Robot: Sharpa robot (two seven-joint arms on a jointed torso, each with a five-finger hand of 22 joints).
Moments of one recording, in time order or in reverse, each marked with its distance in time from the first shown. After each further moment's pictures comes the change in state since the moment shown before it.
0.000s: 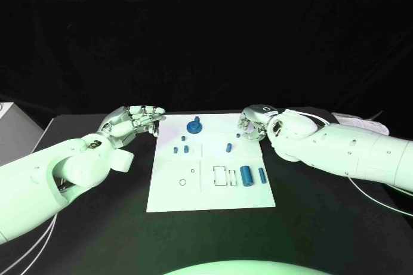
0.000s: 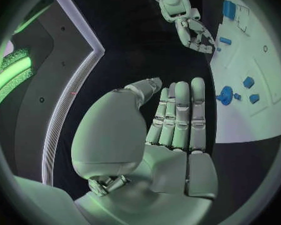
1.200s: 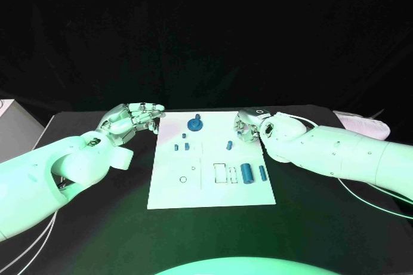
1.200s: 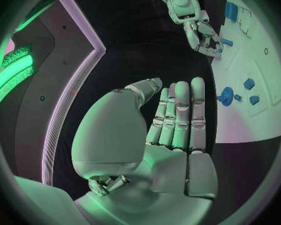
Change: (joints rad) left arm -0.002 -0.010 0.000 0.013 0.014 0.000 0.003; left_hand 0.004 0.004 -0.003 -0.003 0.000 0.000 0.000 0.000 0.000 -0.003 0.004 0.000 0.000 -0.007 0.000 -0.010 -0.006 0.000 0.000 0.000 -0.009 -0.006; right arm -0.036 0.081 0.003 -0.088 0.001 -0.003 -0.001; right_hand 0.000 0.019 0.034 -0.001 0.000 0.017 0.005 0.019 0.020 0.000 0.009 0.008 0.006 0.002 0.002 0.033 0.002 0.000 -0.004 0.004 0.027 0.031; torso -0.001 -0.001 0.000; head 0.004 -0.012
